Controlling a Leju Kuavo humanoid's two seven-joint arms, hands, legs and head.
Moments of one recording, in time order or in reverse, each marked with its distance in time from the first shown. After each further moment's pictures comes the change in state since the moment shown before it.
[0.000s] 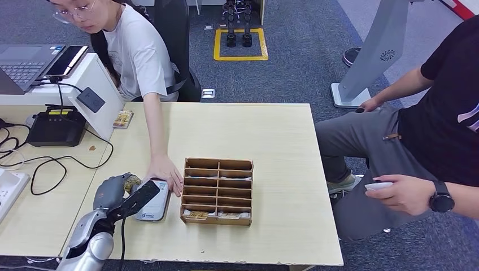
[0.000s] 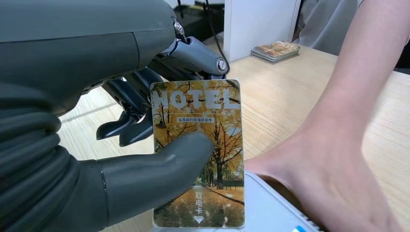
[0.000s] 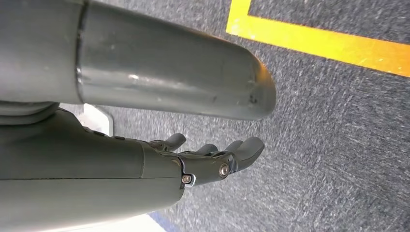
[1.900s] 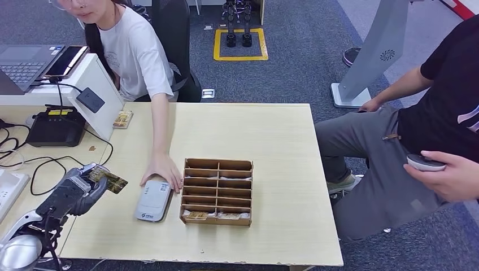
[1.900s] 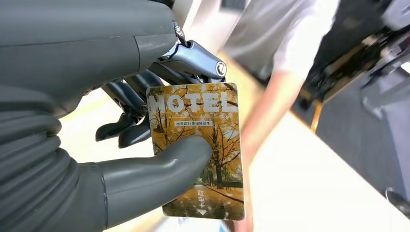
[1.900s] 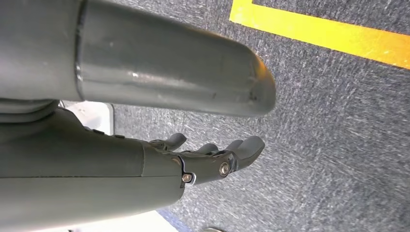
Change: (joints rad) left arm 0.150 0.215 0.185 -0.353 0.720 -0.369 -0.219; right arm 0.007 -0.009 -0.050 0.000 0.104 0.000 0.007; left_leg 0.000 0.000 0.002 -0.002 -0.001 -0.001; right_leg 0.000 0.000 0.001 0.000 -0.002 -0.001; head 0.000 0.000
